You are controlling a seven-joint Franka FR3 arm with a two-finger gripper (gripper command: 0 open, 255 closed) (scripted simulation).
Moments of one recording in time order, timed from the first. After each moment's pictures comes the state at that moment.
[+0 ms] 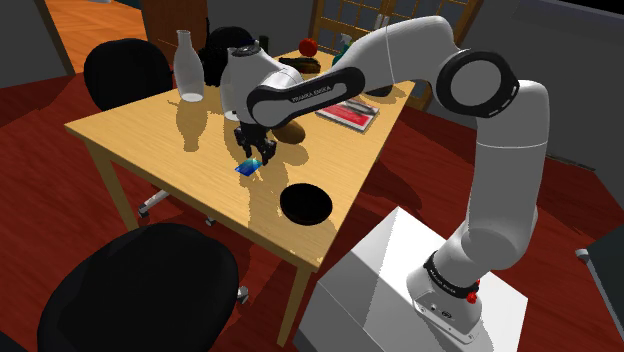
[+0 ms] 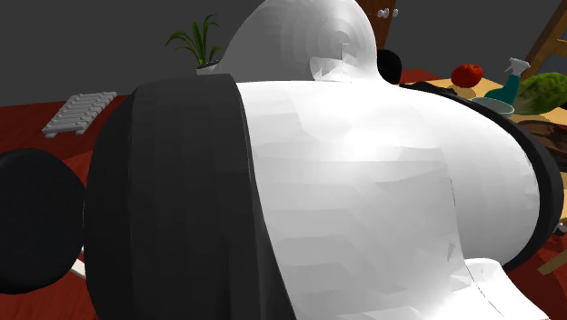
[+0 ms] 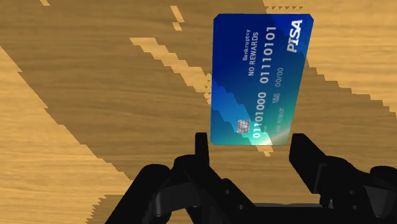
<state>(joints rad) -0.03 0.50 0.45 -1.66 -0.40 2.05 1.83</state>
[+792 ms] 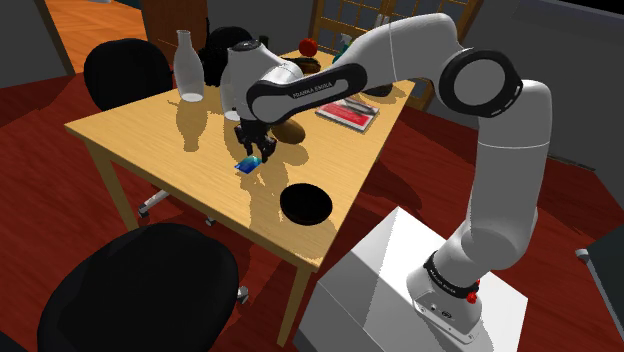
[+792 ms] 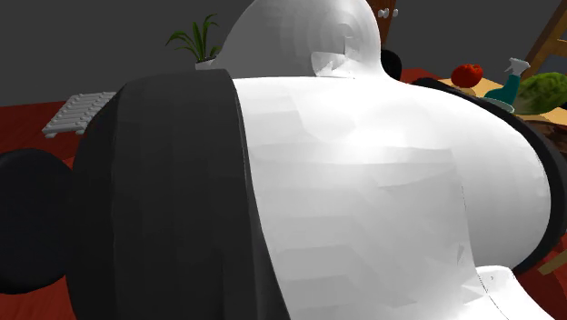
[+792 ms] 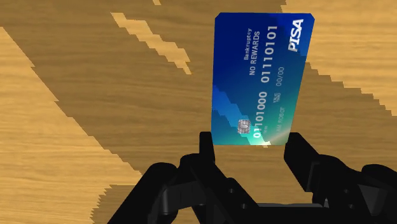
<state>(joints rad) -0.03 0.49 0.45 -1.65 -0.39 2.02 1.82</state>
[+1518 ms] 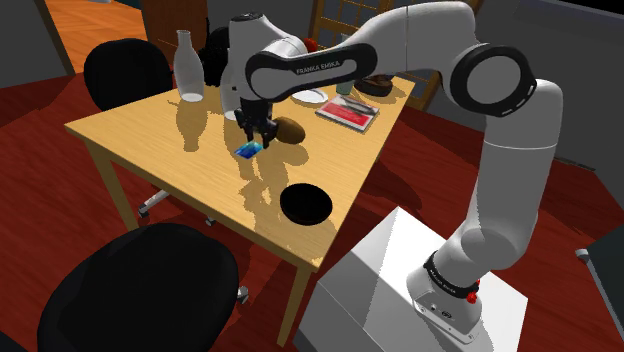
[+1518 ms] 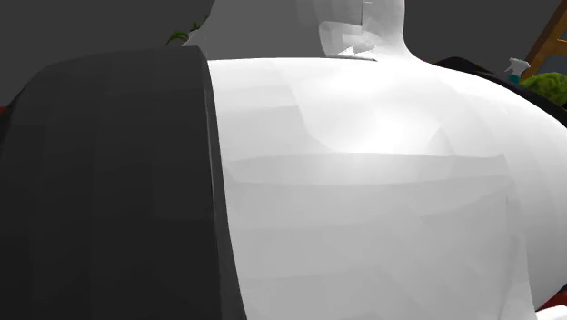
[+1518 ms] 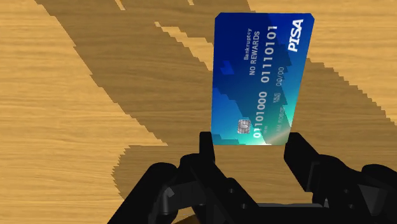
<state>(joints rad) -0.04 0.43 0.47 -1.58 -0.35 1.91 1.79</state>
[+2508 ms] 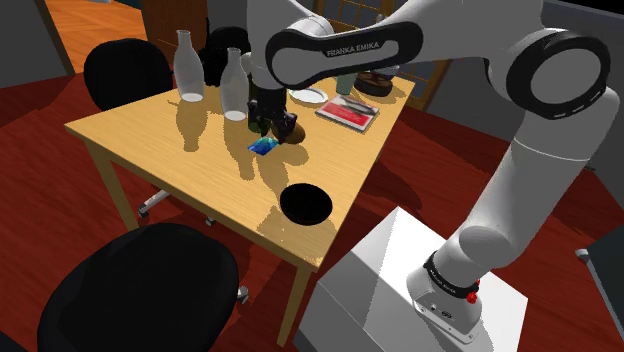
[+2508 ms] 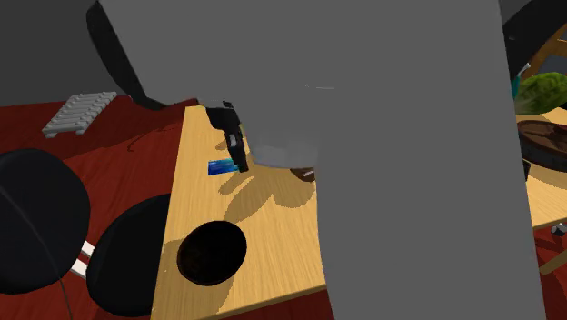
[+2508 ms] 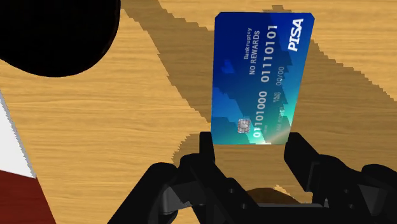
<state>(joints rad) -0.09 0.19 0.51 -1.77 -0.24 1.88 1.76</state>
